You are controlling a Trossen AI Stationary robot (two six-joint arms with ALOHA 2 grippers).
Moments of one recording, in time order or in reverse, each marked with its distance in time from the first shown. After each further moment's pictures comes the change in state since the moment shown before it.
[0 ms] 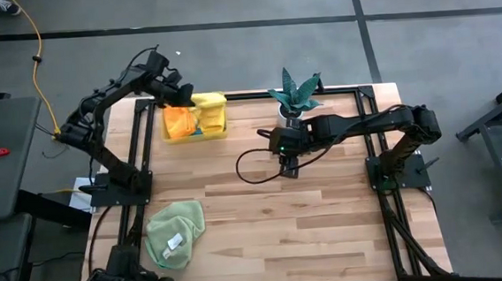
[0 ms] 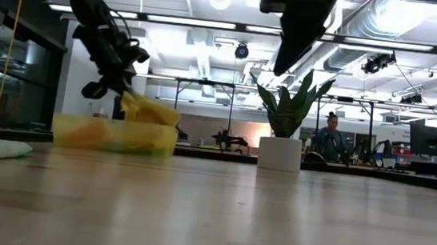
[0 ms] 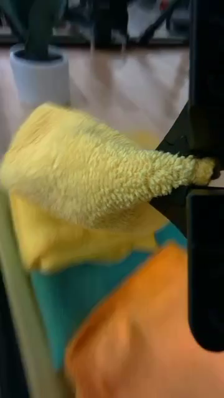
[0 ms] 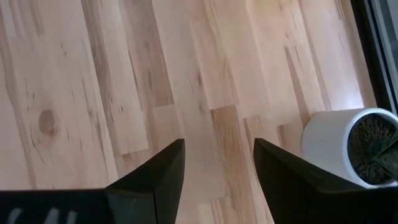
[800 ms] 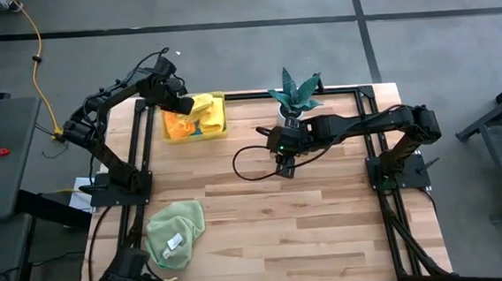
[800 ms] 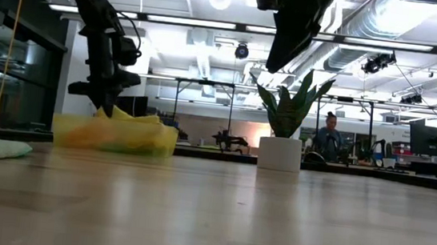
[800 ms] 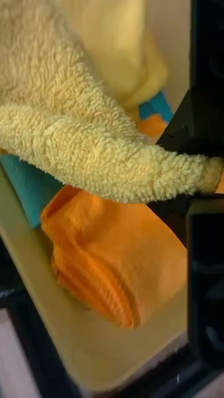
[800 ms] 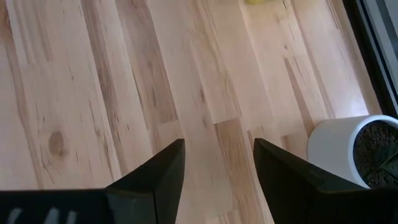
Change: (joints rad) left arm -0.064 0.030 0.000 -0.099 -0.488 0.132; right arm 0.001 0.000 0.000 0.051 0.000 0.044
